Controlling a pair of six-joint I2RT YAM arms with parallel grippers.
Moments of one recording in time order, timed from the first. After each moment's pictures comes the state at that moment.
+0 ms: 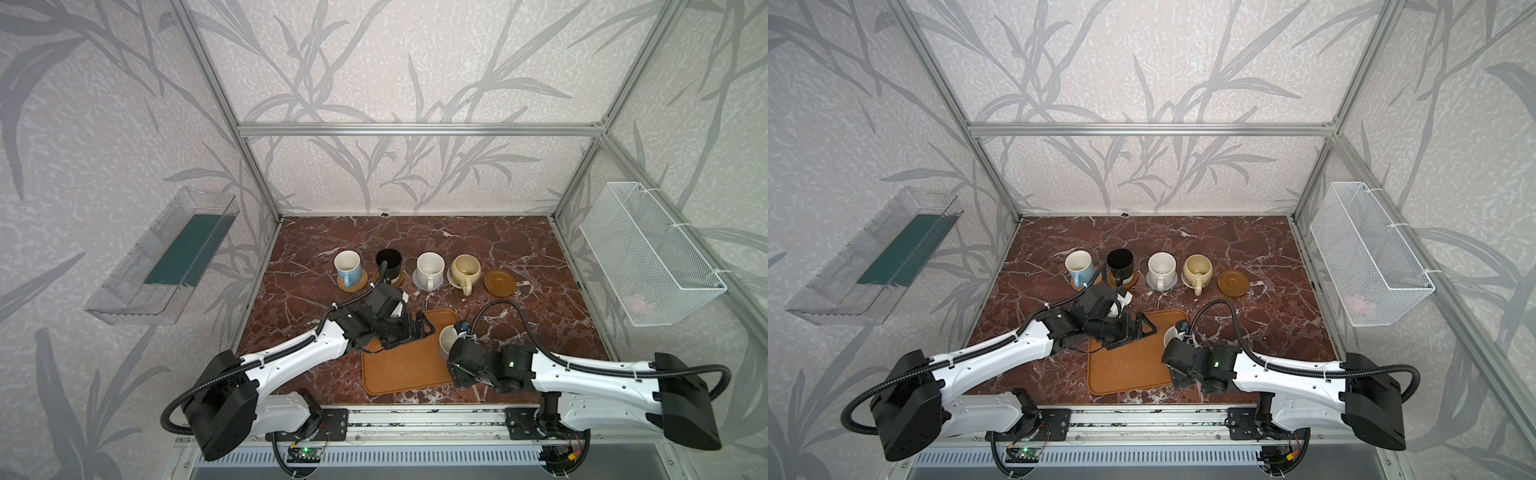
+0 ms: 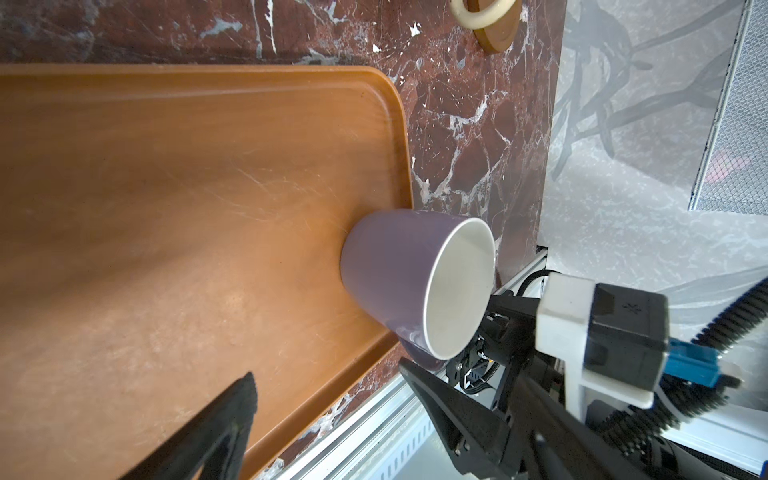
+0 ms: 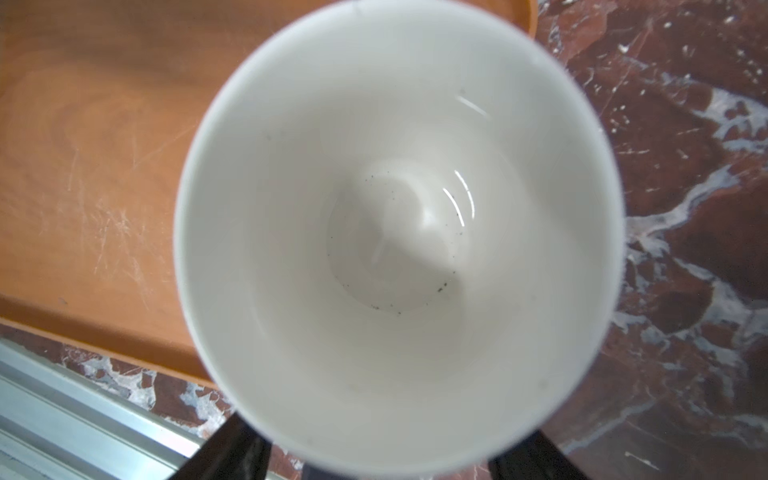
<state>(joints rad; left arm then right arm) -0.78 1.26 0.76 -0.33 0.40 -0.97 1.19 1.16 0.62 -0.62 0.26 0.84</state>
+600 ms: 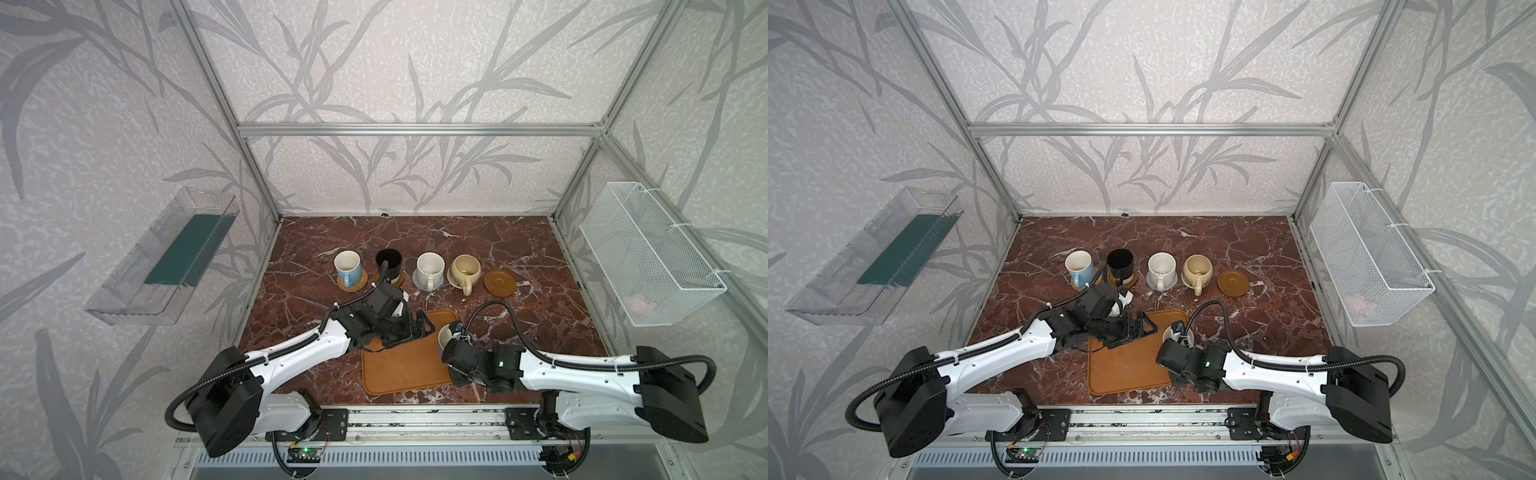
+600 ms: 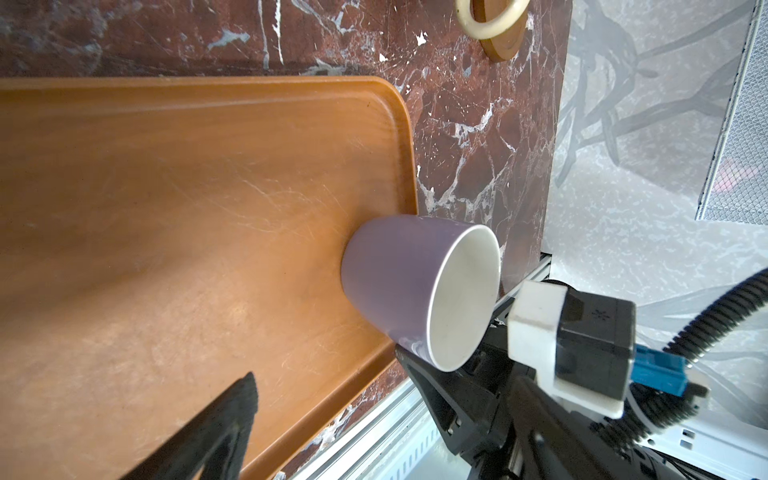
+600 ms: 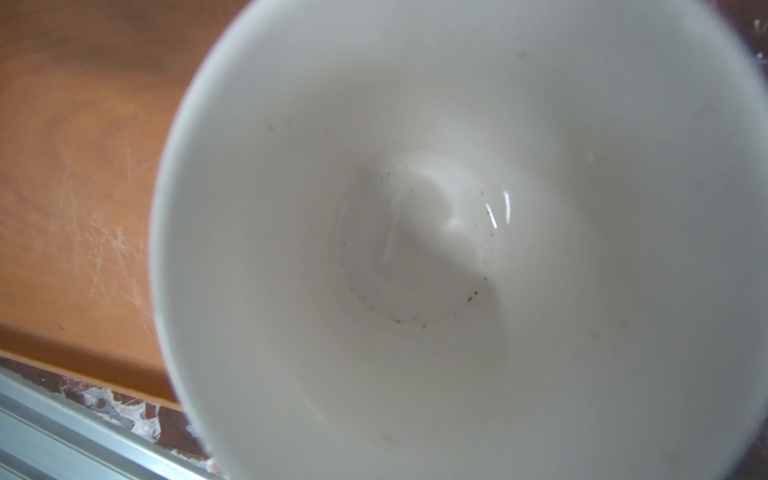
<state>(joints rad) -0.78 1.29 0.76 -0.31 0.38 -0.97 1.19 1.24 0.62 -0.54 0.25 0.87</state>
